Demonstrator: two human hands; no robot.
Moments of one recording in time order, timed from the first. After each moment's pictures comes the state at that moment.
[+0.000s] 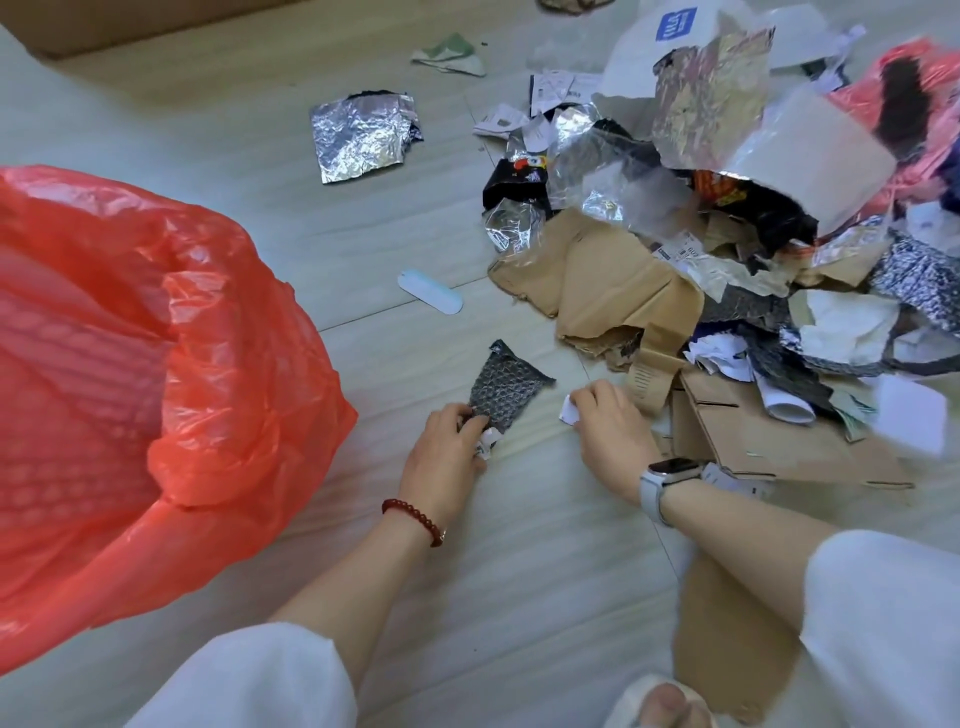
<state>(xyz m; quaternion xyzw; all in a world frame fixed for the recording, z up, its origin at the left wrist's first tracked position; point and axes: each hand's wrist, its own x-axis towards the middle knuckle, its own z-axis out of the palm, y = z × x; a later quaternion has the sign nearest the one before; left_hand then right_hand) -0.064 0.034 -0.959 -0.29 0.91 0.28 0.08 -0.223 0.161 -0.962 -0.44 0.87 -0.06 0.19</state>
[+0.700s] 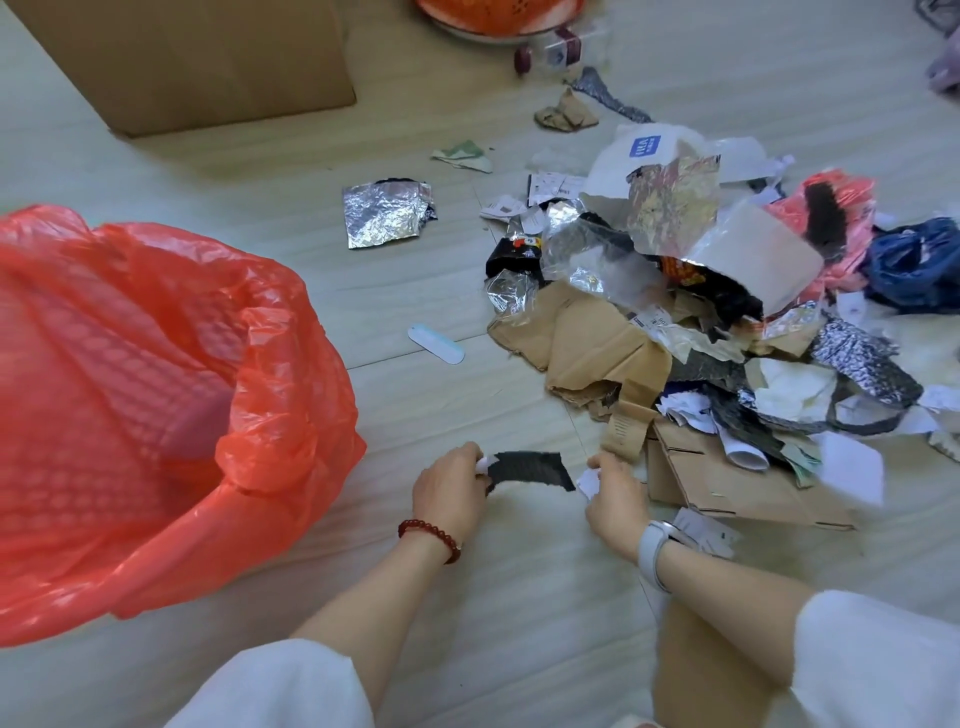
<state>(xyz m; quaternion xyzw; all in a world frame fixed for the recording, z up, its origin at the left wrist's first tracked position) -0.081 0.044 -0.924 -0.40 0.85 0.32 0.08 -0.210 0.181 -0.936 -0.20 0.91 -0.12 0.33</state>
